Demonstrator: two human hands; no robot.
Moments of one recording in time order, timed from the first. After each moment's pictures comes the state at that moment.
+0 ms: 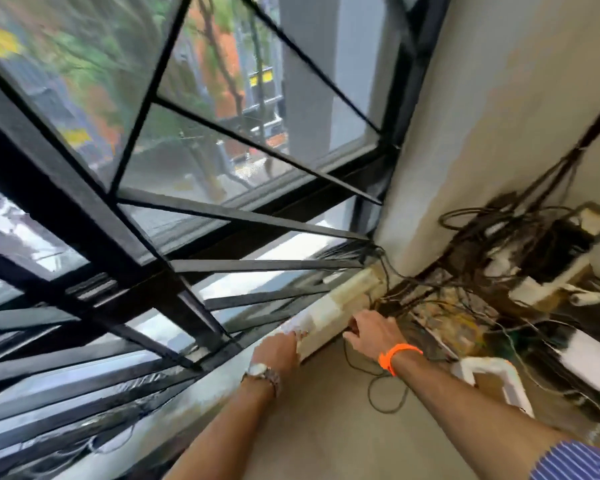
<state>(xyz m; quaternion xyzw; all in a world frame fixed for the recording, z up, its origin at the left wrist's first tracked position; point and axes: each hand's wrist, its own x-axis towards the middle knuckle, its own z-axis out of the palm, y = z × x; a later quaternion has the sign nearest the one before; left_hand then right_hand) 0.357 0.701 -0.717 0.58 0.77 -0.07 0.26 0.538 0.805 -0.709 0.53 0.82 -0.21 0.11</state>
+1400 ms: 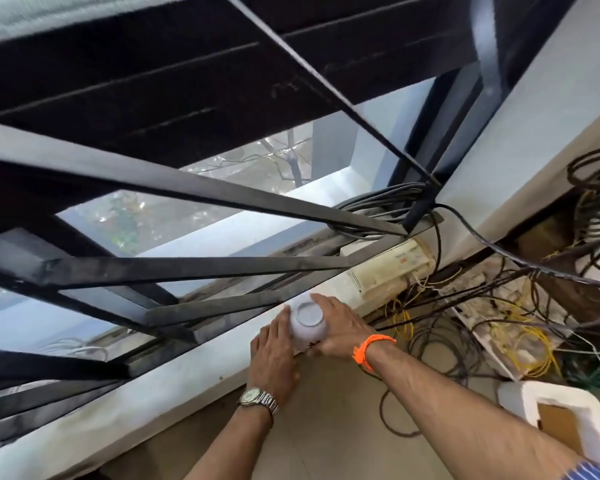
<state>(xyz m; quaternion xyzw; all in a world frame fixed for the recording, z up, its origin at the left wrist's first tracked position) 0.354 0.746 -0.989 0.50 0.84 0.10 0.20 0.461 0.881 -0.970 0.40 0.83 -0.38 0.12</state>
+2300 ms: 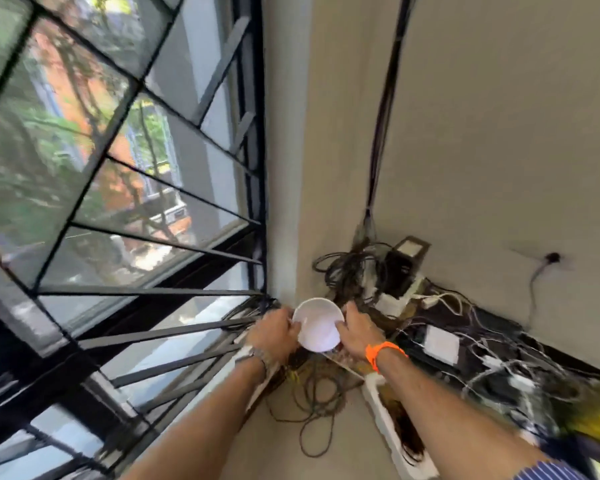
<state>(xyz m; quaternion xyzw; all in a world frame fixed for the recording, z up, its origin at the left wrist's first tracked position) 0.499 0.754 -0.550 0.69 0.66 0.16 0.26 0.686 0.760 -0.531 0.69 0.66 -0.28 -0.10</state>
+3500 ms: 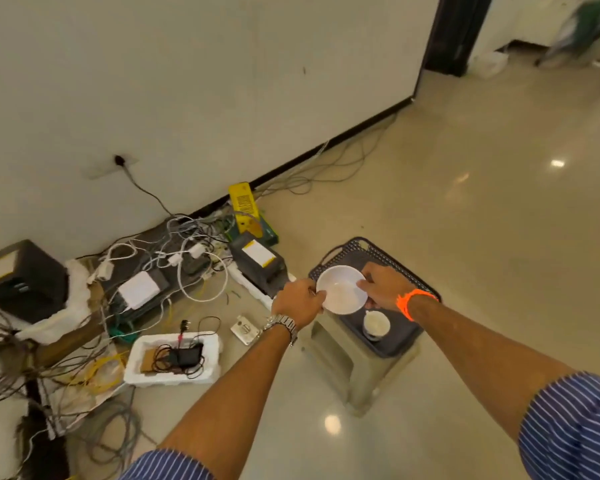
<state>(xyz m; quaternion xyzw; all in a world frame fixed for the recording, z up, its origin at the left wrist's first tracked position) 1.052 0.350 -0.586 0.92 0.18 -0.11 0.33 1.134 0.163 -0.581 0.91 0.11 -0.27 -0.29</state>
